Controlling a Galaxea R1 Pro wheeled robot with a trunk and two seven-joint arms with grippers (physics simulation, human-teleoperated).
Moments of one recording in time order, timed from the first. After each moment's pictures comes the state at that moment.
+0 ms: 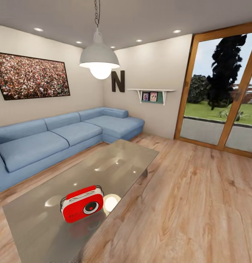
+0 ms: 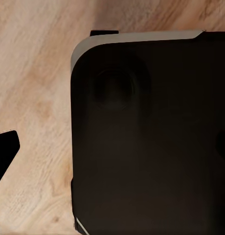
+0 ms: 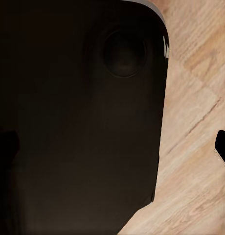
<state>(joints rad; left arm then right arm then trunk) 0.00 0.01 0.01 -0.04 0.01 -0.10 0.00 0.00 0.00 0.01 0.00 0.01 -0.04 0.00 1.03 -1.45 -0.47</state>
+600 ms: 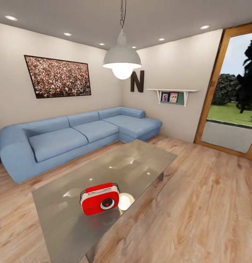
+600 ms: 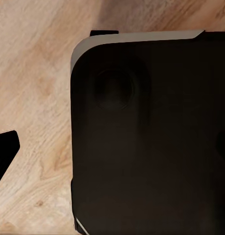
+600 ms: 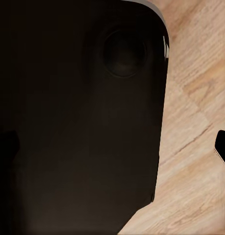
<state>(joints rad) 0.00 0.01 0.01 -0.04 0.01 -0.10 0.00 0.00 0.00 0.01 0.00 0.01 -0.04 0.00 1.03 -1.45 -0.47</state>
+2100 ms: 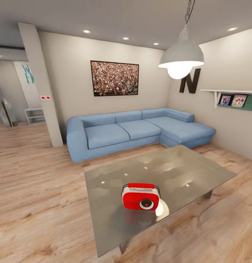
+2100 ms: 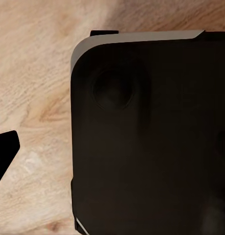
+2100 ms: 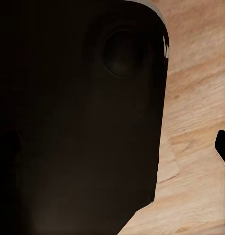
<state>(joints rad) 0.00 0.01 0.01 -0.04 0.01 -0.10 0.00 0.00 0.00 0.01 0.00 0.01 -0.04 0.00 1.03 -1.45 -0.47</state>
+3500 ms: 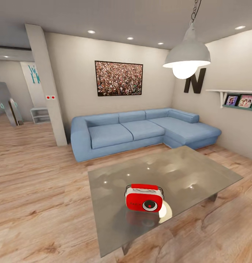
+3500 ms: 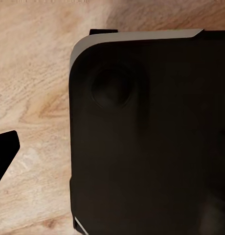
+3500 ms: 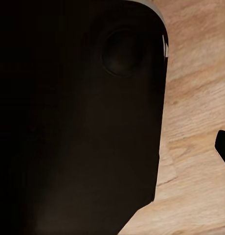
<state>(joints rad) 0.00 0.01 0.01 -0.04 0.01 -0.10 0.00 0.00 0.00 0.01 0.00 0.00 -0.03 0.00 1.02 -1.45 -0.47</state>
